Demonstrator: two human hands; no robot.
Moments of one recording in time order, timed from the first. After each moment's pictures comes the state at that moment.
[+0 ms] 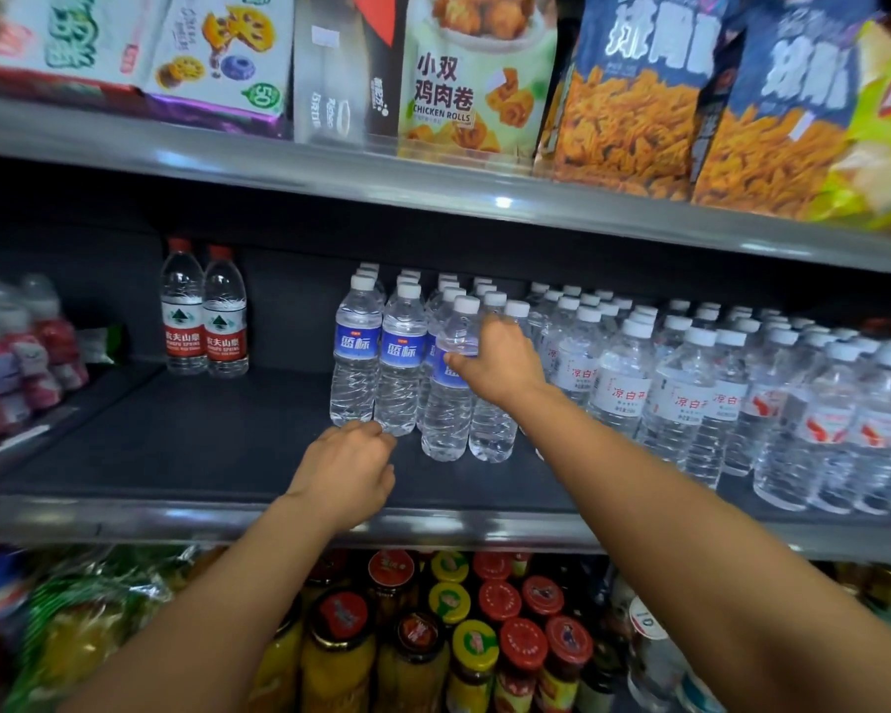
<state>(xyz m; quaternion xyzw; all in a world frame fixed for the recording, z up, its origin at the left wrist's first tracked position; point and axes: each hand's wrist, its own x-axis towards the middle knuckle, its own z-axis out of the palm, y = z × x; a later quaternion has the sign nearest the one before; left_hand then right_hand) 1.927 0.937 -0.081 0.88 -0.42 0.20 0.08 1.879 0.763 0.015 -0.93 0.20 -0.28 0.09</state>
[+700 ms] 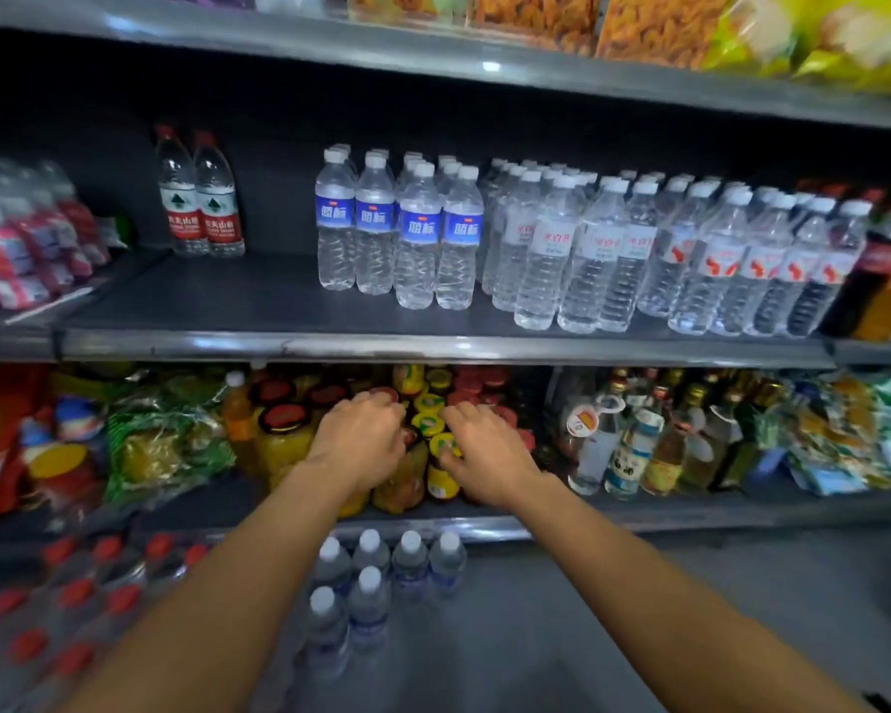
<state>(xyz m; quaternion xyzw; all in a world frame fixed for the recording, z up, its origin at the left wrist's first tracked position) 1.755 0.984 -0.153 0.89 -0.43 0.13 0.05 1.666 0.837 -0.175 -0.99 0.09 -0.12 0.02</state>
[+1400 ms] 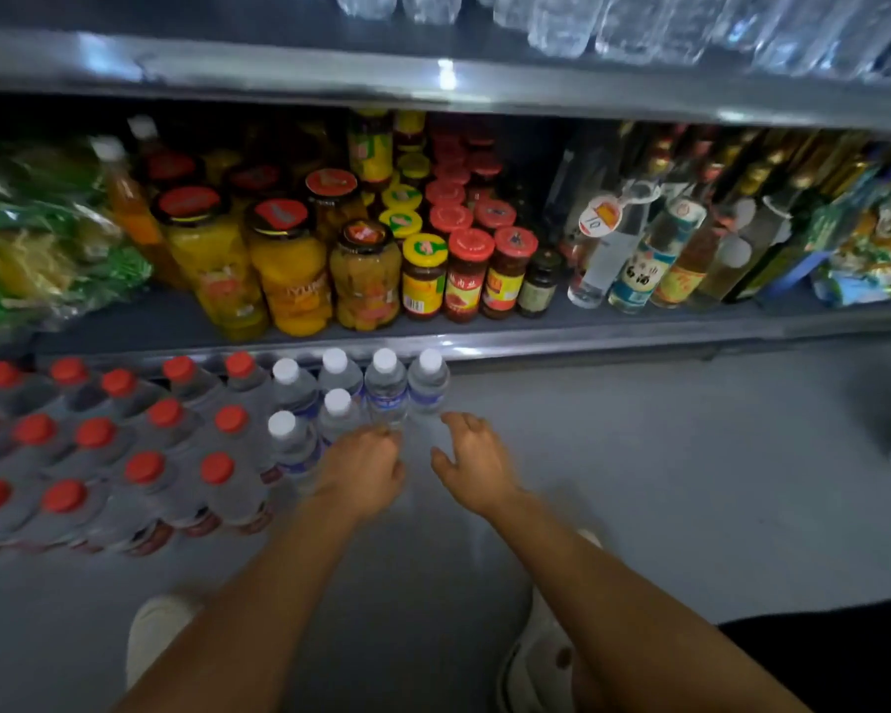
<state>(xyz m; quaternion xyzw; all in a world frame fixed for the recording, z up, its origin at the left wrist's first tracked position) 1.694 0.980 -0.405 0.89 -0.43 -0.15 0.05 1.600 0.850 -0.424 -0.94 0.26 0.02 0.20</state>
